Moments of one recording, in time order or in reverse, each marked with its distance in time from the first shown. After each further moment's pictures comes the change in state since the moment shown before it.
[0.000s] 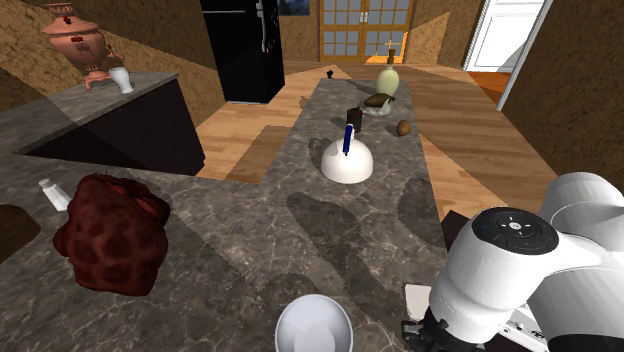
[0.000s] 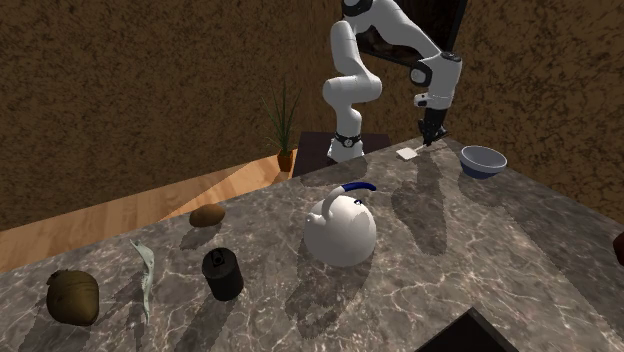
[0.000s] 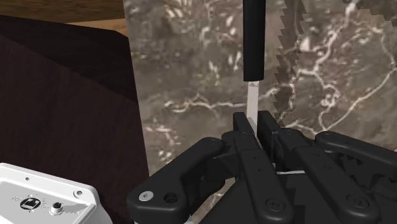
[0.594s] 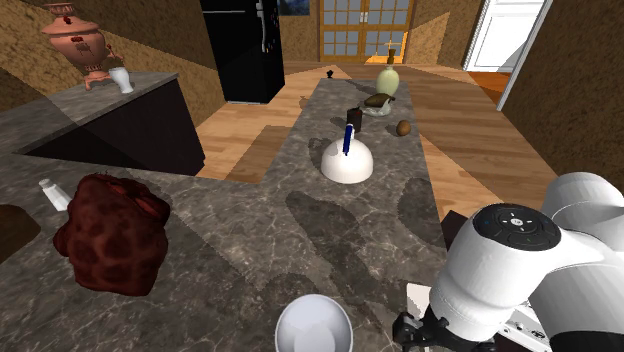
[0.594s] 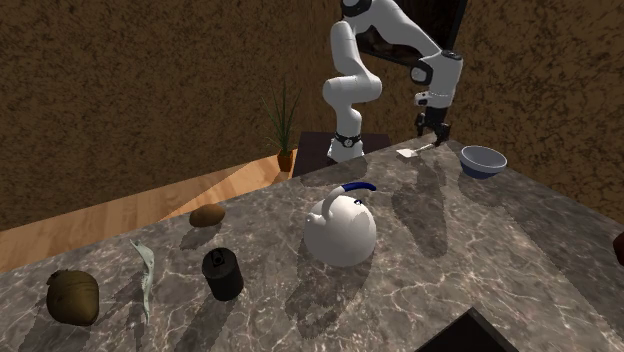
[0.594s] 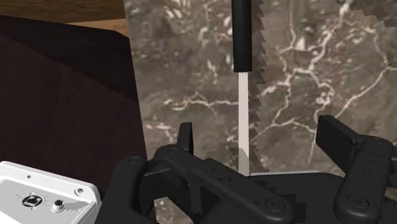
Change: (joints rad) arm 0.002 -0.011 -0.015 0.006 -0.011 -0.017 0.002
